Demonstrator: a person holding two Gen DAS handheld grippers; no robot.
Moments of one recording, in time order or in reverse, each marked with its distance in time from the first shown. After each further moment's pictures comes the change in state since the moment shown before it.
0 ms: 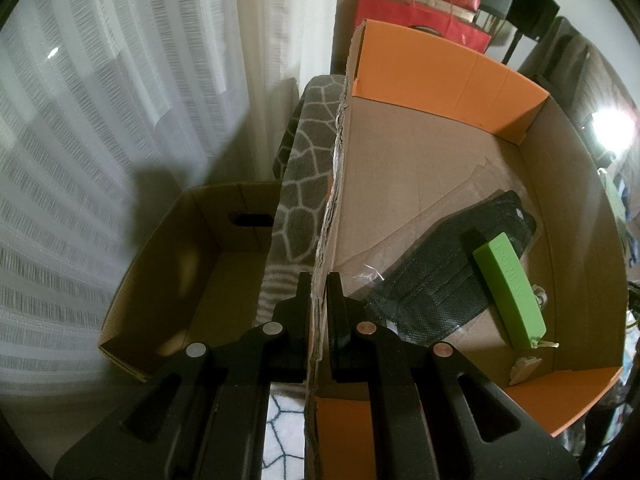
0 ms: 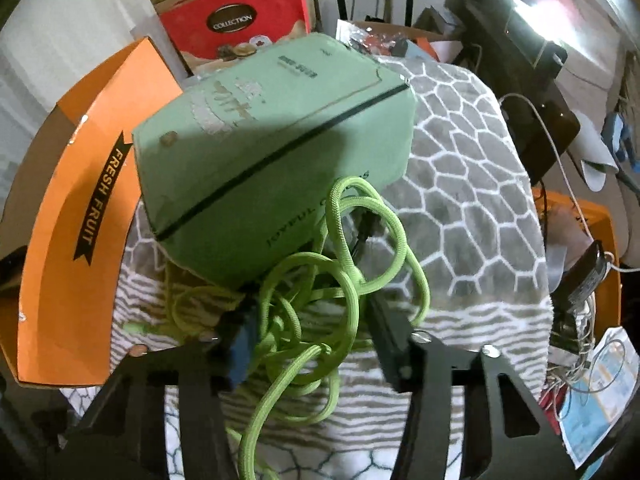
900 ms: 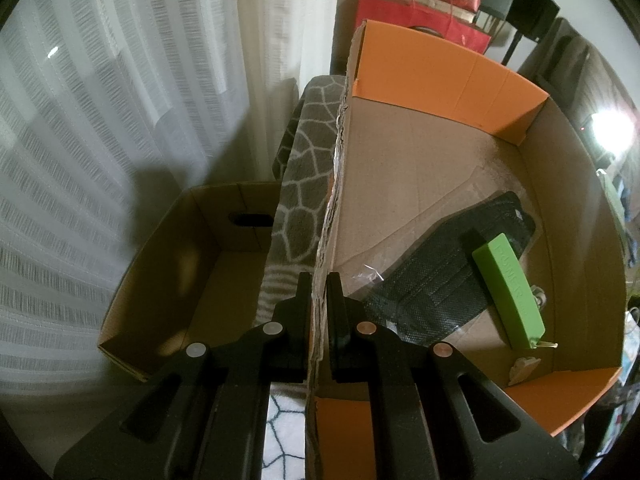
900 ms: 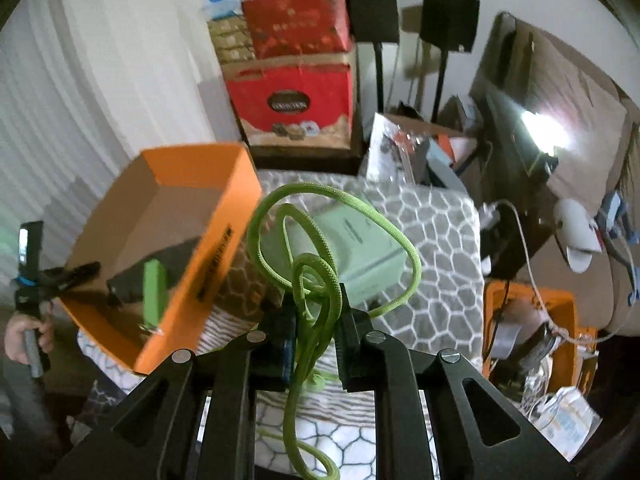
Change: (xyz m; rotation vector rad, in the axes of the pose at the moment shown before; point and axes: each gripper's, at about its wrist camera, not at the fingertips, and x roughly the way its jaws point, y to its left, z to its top) left arm 0.000 0.000 0.000 -0.002 0.000 -0.002; right arm -0.136 0.033 0.032 -0.146 -0.223 0.065
